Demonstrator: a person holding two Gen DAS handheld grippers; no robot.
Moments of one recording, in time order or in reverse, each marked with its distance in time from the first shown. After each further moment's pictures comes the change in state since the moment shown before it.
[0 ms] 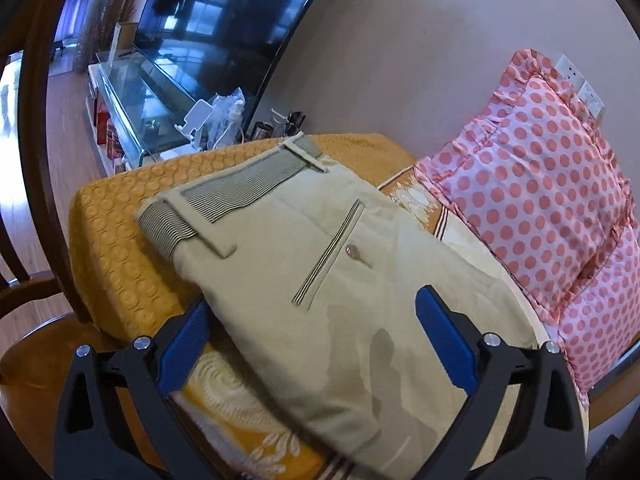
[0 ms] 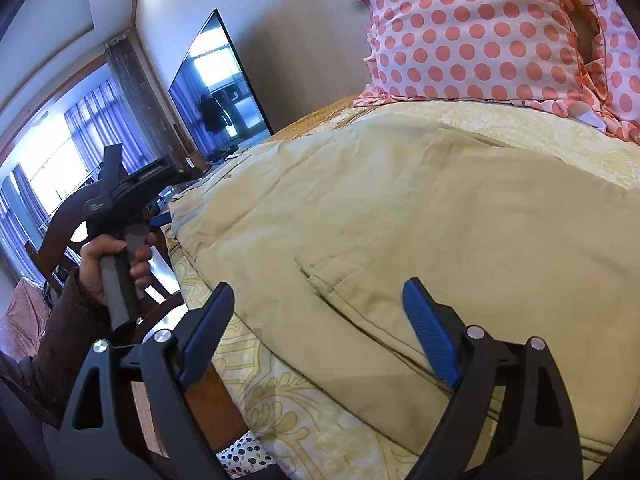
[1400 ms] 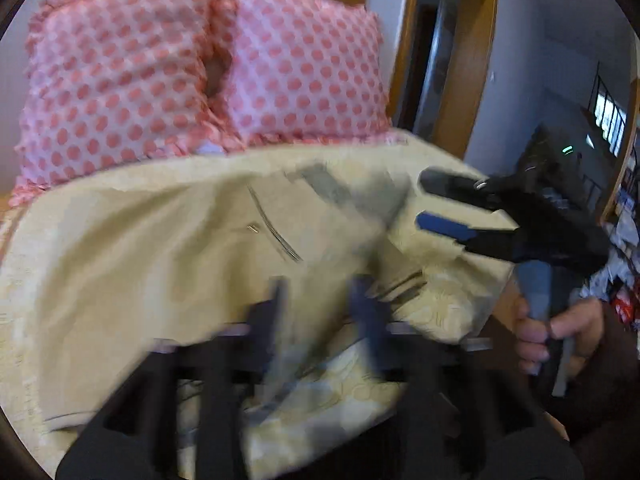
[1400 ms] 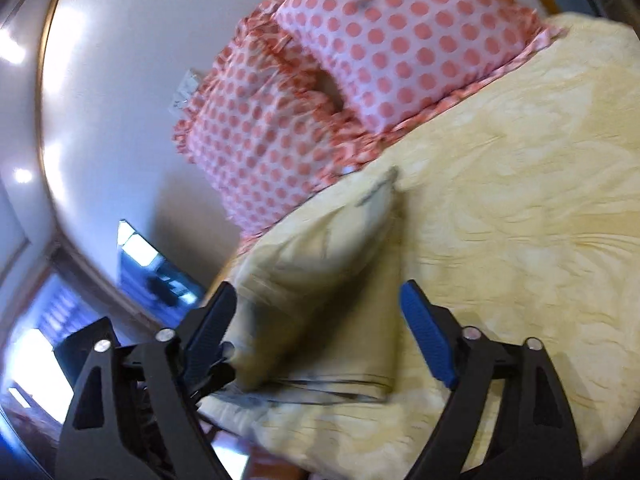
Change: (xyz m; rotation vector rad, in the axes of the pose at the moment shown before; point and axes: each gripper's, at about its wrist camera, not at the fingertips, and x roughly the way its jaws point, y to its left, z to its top) left arm -0.106 -0.291 -0.227 0.953 0.233 -0.723; right arm -0.212 -0.152 -0.059 0.588 -0.418 -0.121
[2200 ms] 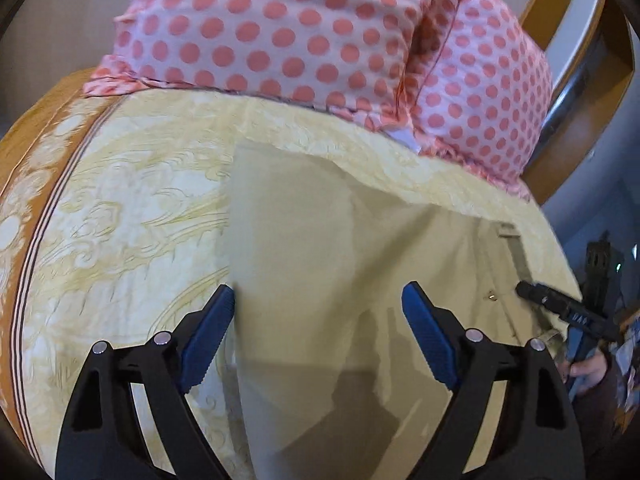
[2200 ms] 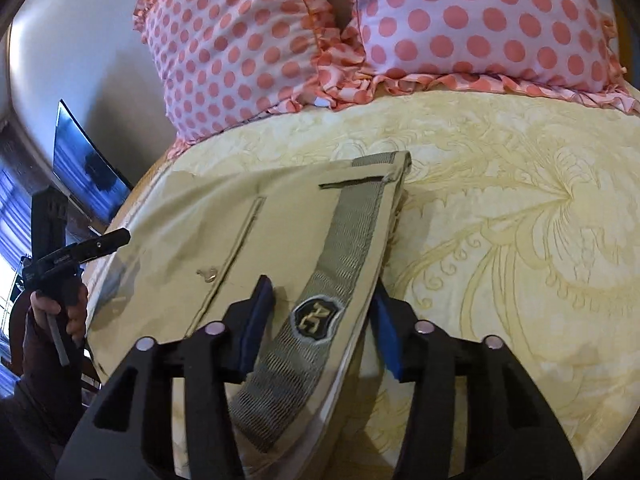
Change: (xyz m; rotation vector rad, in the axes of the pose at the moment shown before) left arm 0.045 0.215 0.030 -0.398 0.224 0.128; right arm 0.107 0.005 0.064 -0.292 0.345 -0.268
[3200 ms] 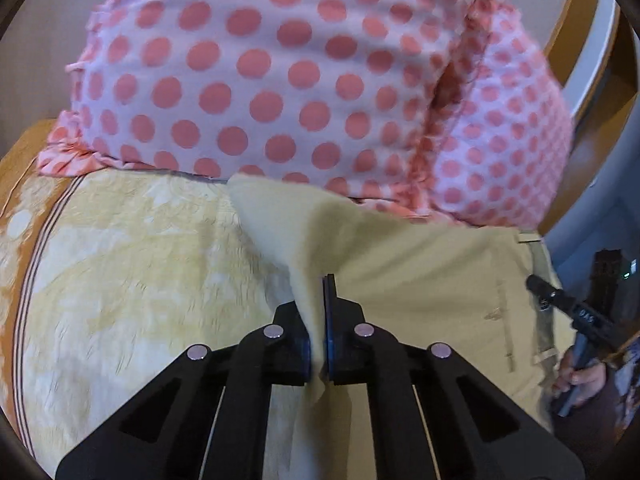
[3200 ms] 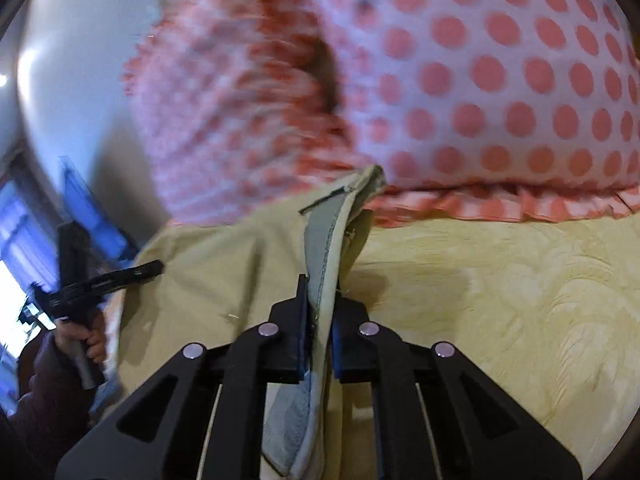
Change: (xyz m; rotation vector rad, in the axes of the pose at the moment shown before) left arm 0.062 -0.006 0.108 -0.012 -0.066 -0.002; right arm 0.022 -0.048 0.113 0.026 -0.153 0.024
